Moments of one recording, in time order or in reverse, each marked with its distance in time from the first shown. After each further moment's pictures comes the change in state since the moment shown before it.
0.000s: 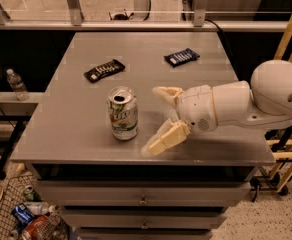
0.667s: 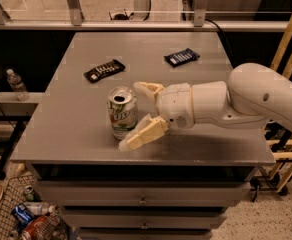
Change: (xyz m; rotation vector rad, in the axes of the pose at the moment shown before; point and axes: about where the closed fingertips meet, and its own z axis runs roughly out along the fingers) arm -0.027 -0.001 0.040 -0.018 -0.107 -0.013
